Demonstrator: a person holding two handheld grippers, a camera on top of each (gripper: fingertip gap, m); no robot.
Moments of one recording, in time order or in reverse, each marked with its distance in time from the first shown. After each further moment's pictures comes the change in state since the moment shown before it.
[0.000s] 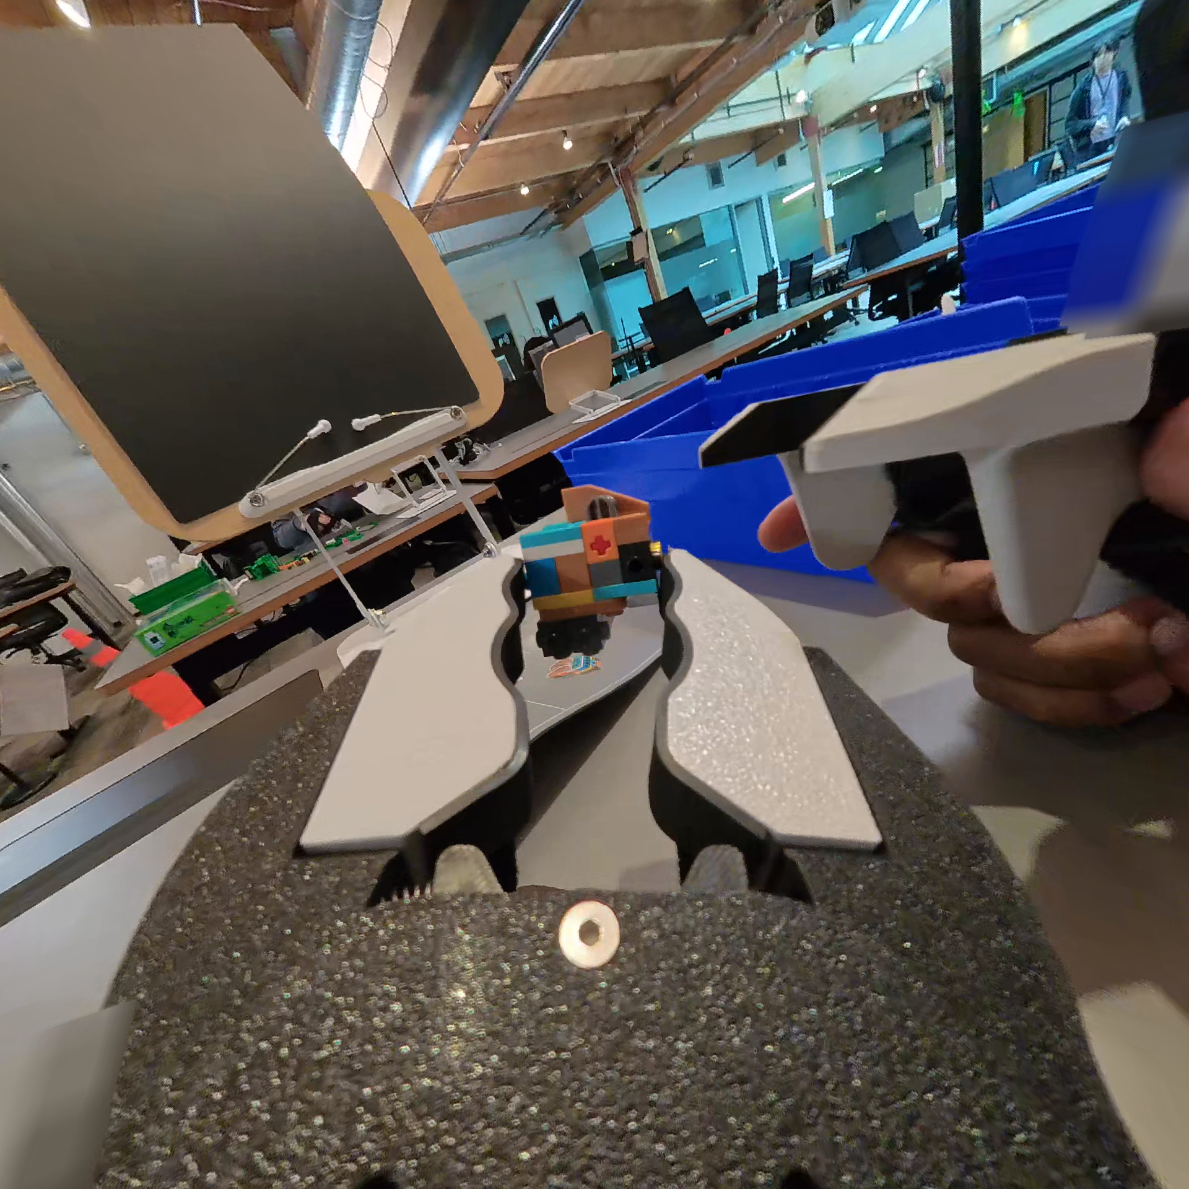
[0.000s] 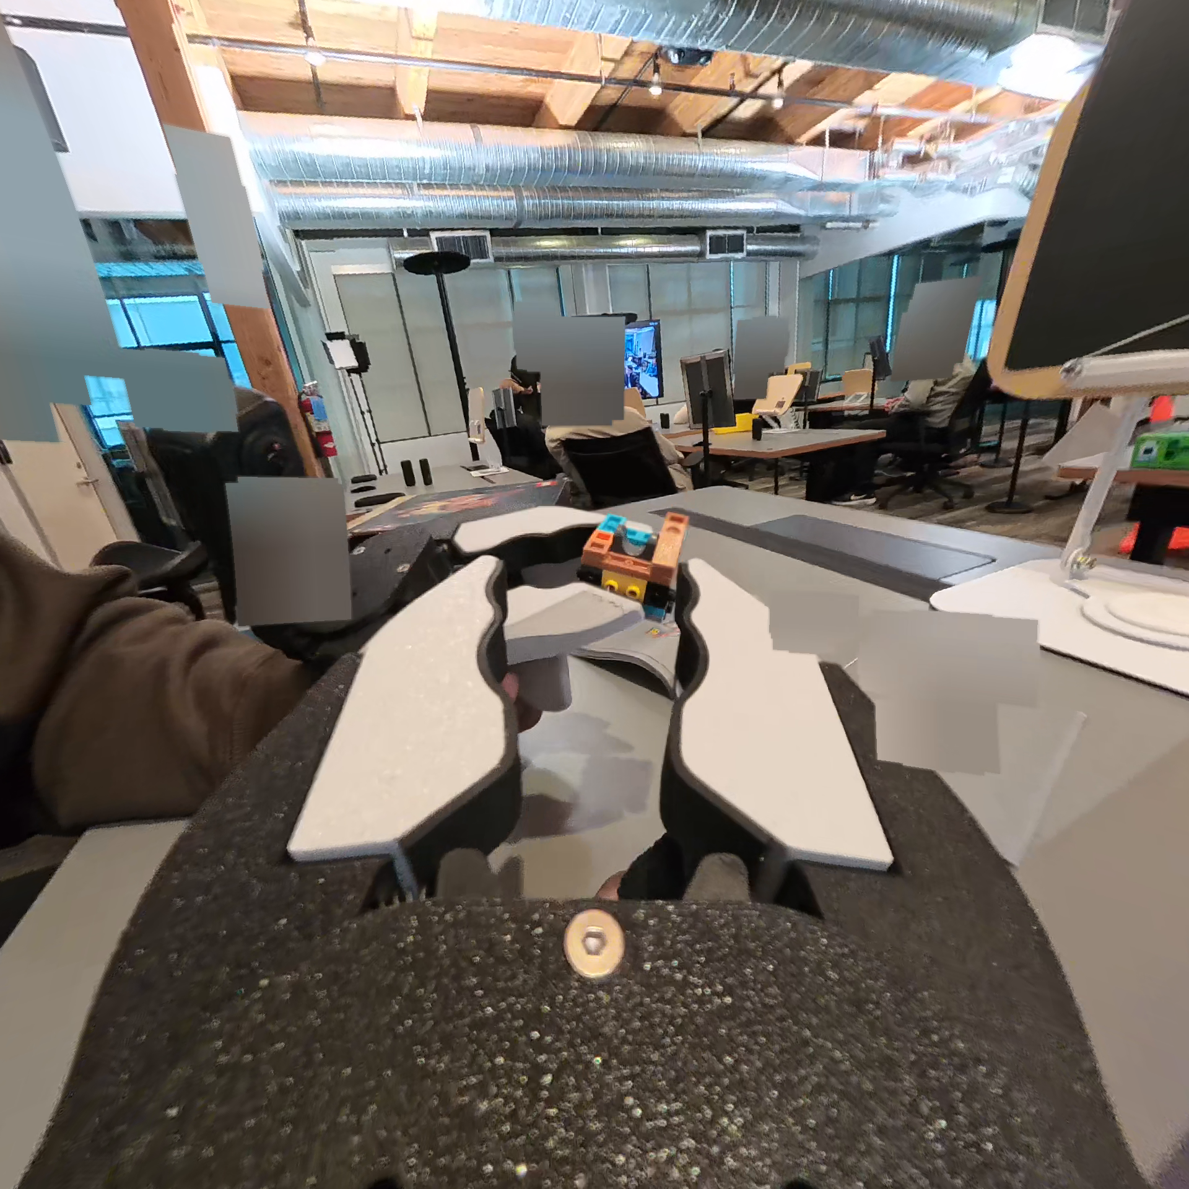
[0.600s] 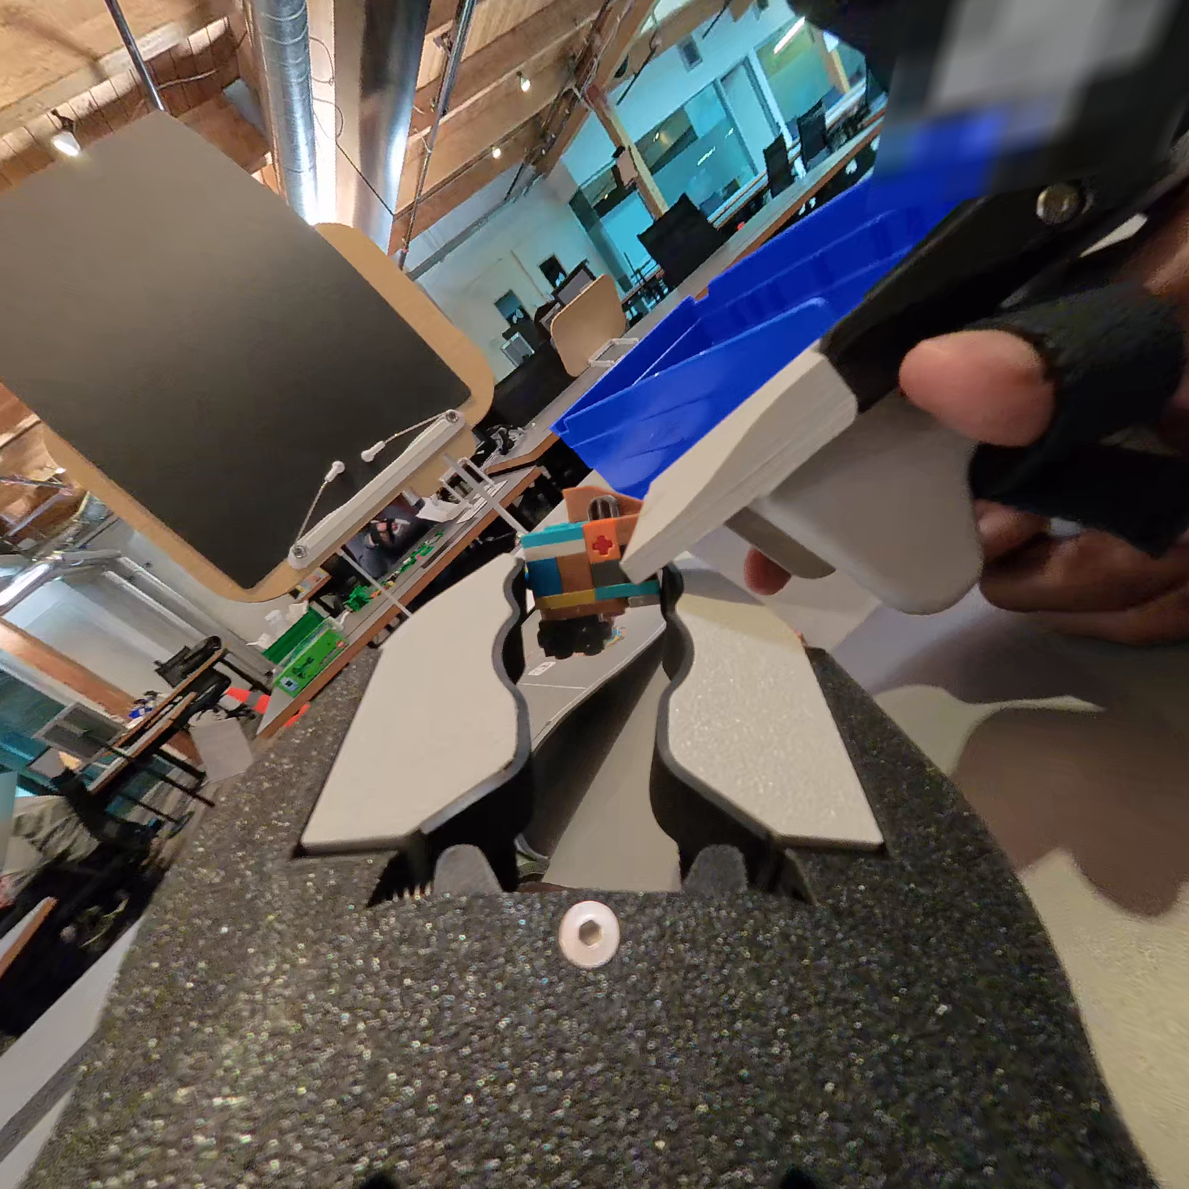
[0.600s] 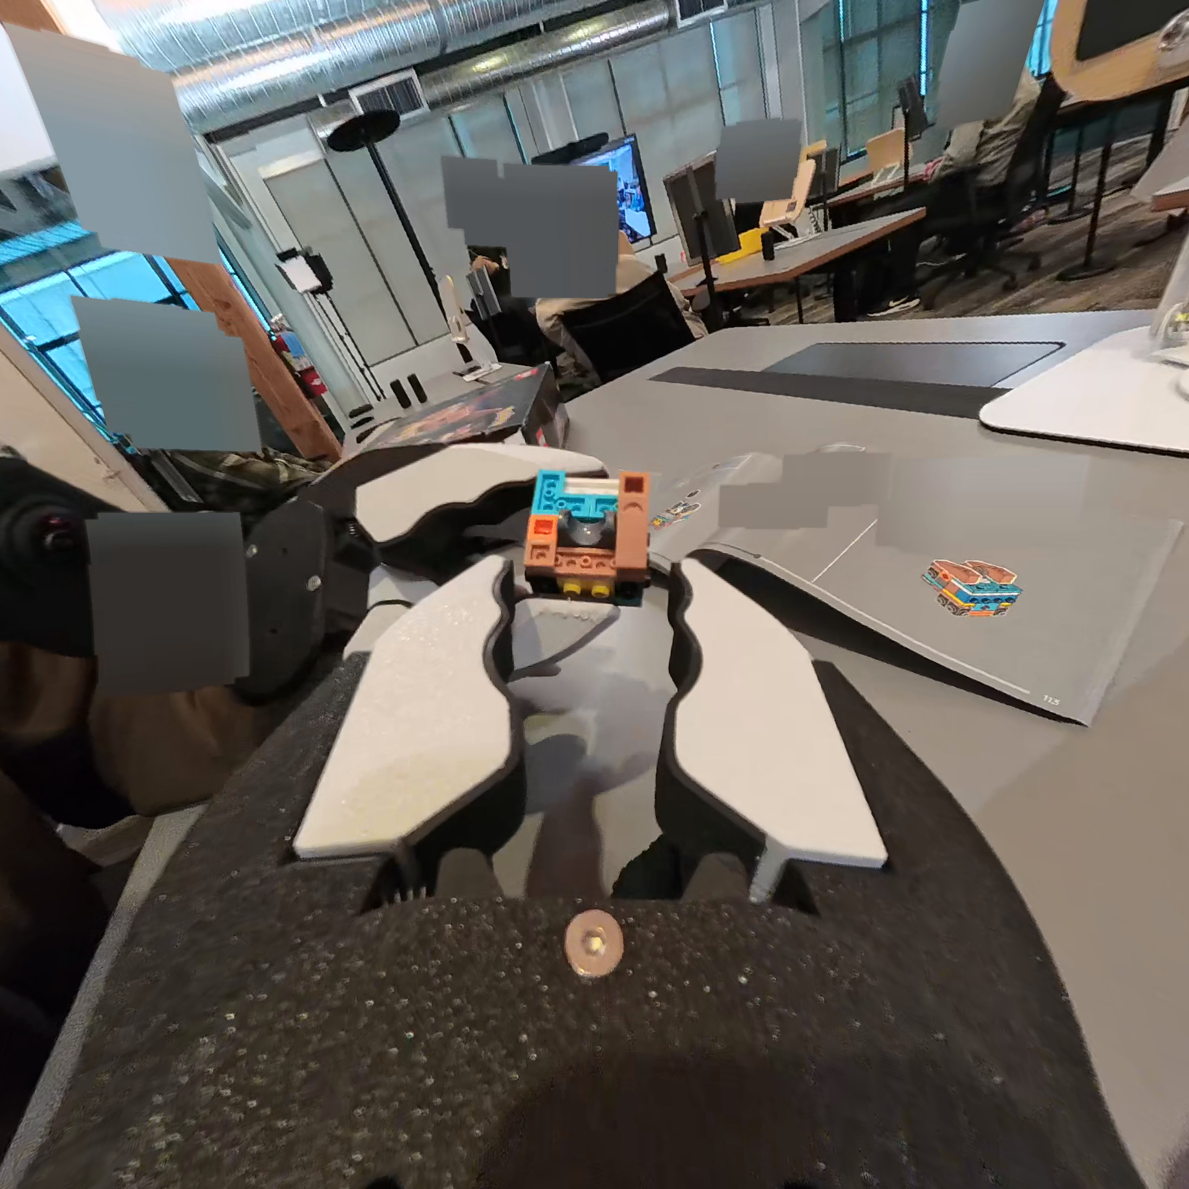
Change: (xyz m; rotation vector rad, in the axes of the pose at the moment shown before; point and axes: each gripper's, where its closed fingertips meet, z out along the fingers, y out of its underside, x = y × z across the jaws) left arm 0.020 0.009 0.001 -0.082 -0.003 0.296; right arm 0.015 0.039 0.010 -0.222 0.042 0.216
